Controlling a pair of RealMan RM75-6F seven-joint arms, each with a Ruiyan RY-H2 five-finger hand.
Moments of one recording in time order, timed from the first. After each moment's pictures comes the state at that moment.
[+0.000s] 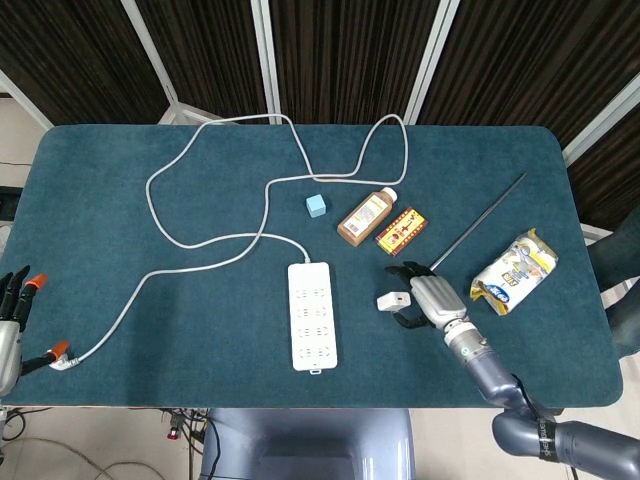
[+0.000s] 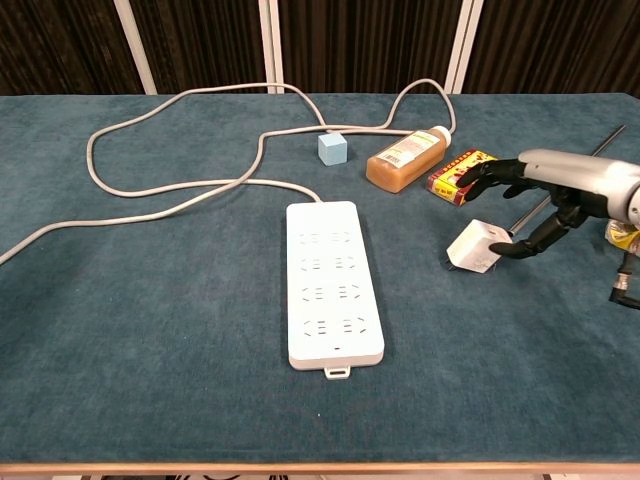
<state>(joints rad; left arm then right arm) -0.05 -1.16 -0.07 -1.65 1.50 1.58 0.15 0.60 -1.43 0.19 -1.52 -1.19 0.84 0.04</state>
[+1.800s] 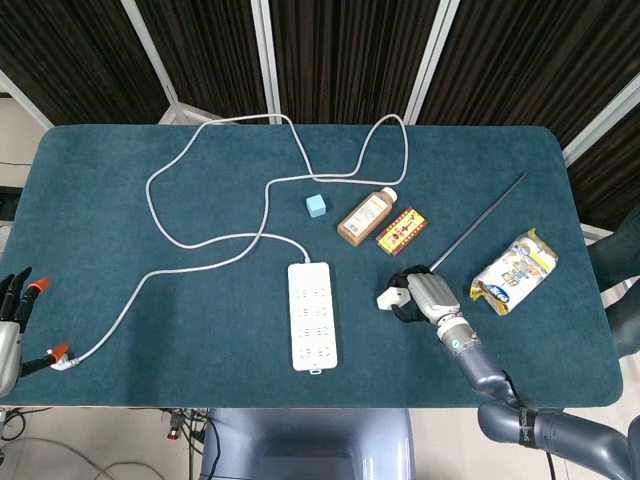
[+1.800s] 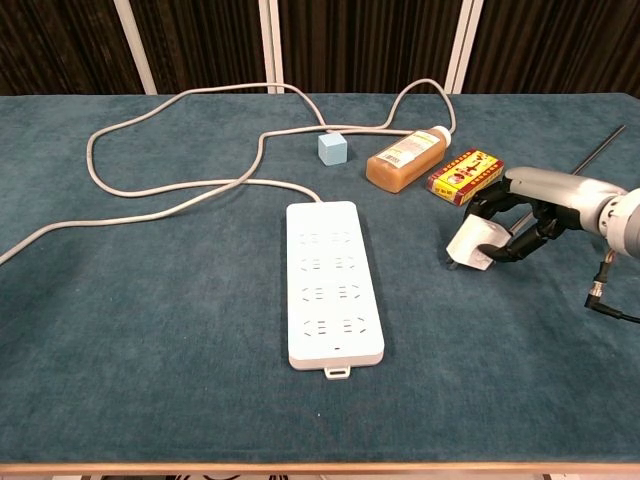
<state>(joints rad) -0.05 -1.14 -0.06 -1.66 1.50 1.56 0.14 0.64 -1.52 0.17 -1.39 -1.12 0.81 0.04</state>
